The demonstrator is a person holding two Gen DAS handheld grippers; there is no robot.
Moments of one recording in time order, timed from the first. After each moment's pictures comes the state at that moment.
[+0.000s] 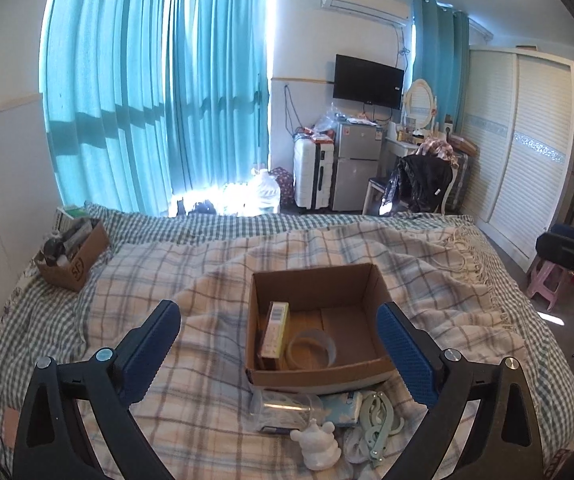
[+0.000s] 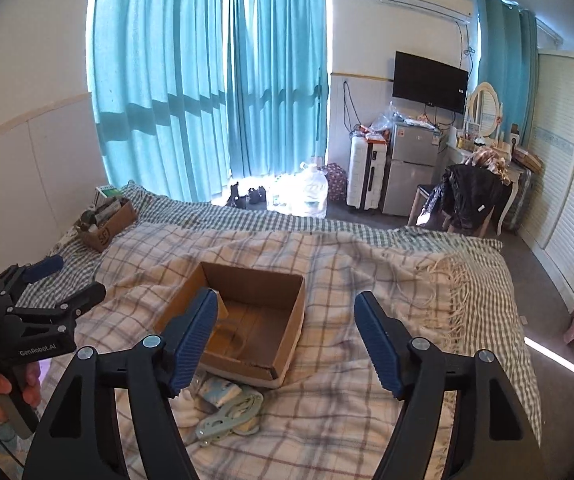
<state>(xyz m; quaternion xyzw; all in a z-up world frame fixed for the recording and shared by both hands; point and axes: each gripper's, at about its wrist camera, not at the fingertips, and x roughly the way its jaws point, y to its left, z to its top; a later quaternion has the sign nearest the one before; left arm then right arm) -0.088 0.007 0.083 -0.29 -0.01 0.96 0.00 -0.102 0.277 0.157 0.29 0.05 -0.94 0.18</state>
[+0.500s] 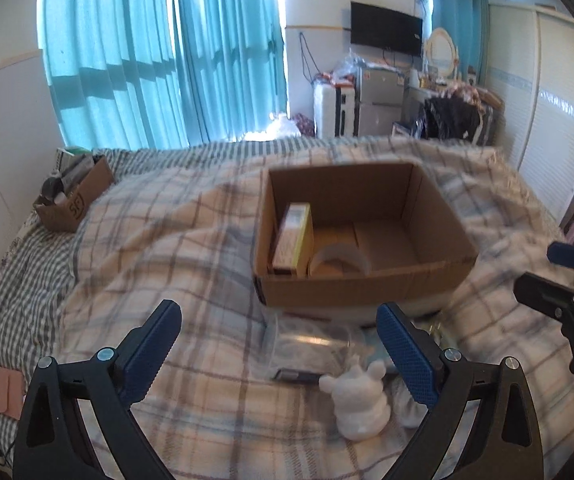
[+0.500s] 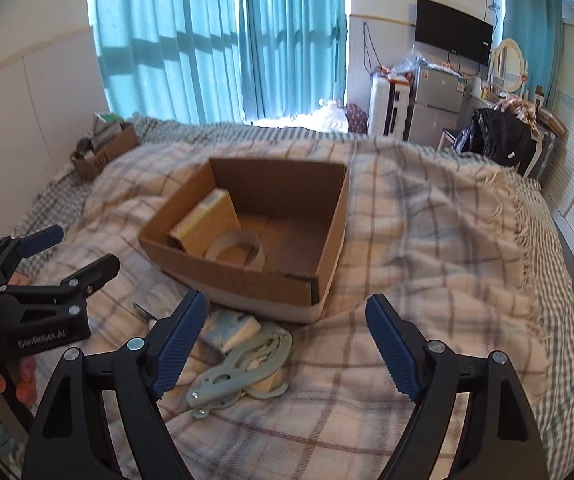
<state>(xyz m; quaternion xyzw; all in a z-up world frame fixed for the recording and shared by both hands) -0.095 0.009 -0.046 -0.37 0.03 0.93 -0.03 -0.118 0.239 -0.003 0.38 0.07 -0.90 0.19</state>
